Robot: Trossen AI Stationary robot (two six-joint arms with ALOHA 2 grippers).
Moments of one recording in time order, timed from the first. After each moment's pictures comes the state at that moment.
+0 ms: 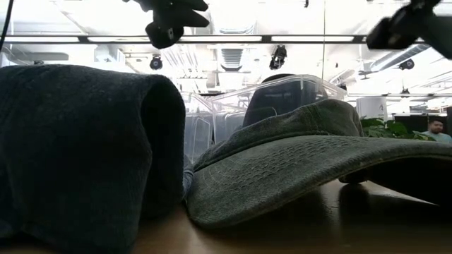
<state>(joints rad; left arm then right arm) -0.12 1.27 1.01 -0.20 0.04 -0.41 0.41 1.50 1.22 -1.19 -0.29 0.38</state>
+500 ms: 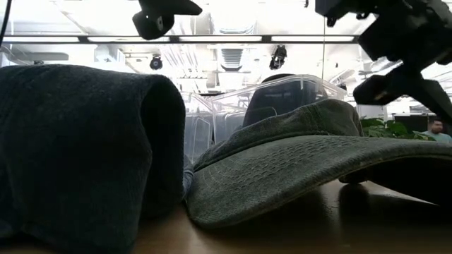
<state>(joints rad) -0.25 1.27 1.01 -0.20 -0.13 -0.49 0.32 1.61 1.03 -1.02 -0.39 -0.02</state>
